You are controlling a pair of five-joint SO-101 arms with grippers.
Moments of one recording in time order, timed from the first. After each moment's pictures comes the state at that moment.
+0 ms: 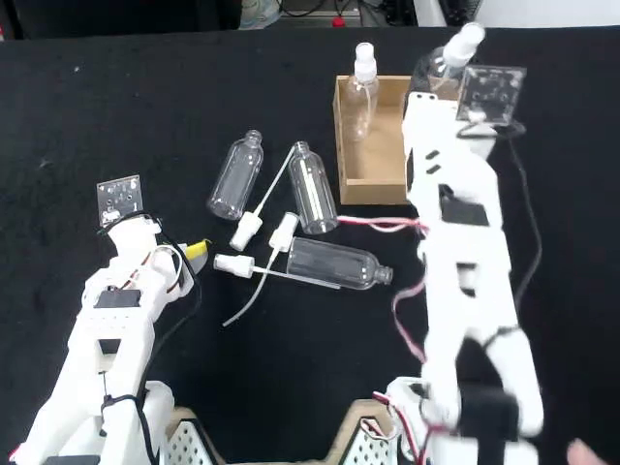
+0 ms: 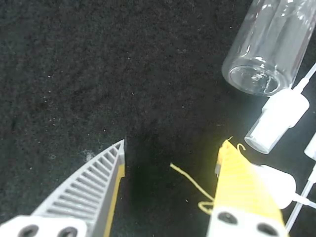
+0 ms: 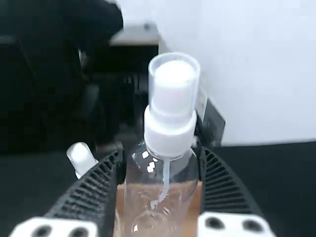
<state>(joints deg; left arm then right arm) -7.9 -41.3 76.5 22.3 7.2 5.5 -15.1 38.9 -6.2 1.4</state>
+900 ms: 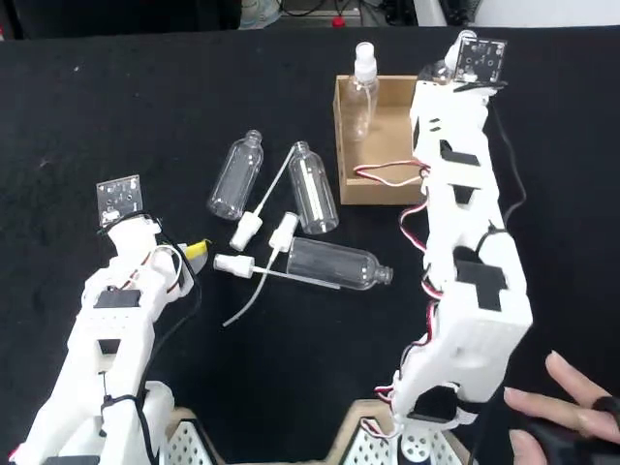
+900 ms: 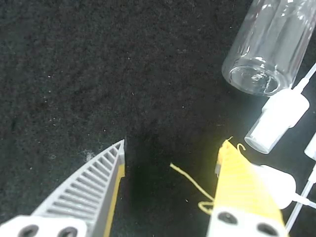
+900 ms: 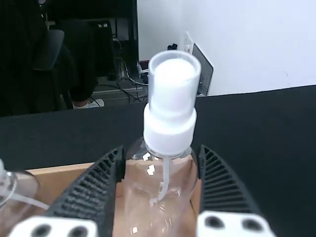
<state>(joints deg) -7.9 -41.3 76.5 22.3 7.2 9.6 23.4 10.0 -6.5 1.2</state>
